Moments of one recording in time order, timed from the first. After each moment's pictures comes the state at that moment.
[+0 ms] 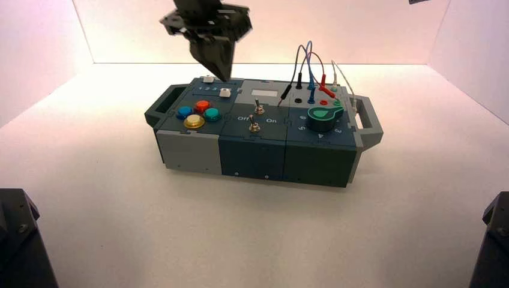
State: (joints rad) left arm -0.63 0.10 0.55 -0.18 0.63 0.19; right arm 0.32 -0.85 1.07 0.00 0.47 0.03
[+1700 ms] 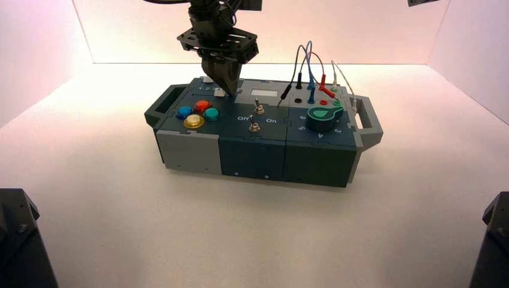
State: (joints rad) left arm -0.59 0.24 0.46 -0.14 0.61 0.23; right arm 0.32 -0.85 1.07 0.00 0.47 0.02
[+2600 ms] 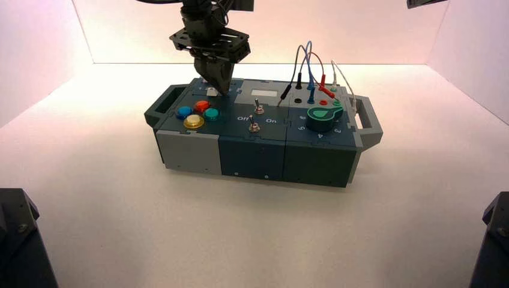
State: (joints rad) left arm -0.56 0.24 0.48 -0.14 0.62 0.23; right arm 0.32 -0.84 1.07 0.00 0.47 0.02
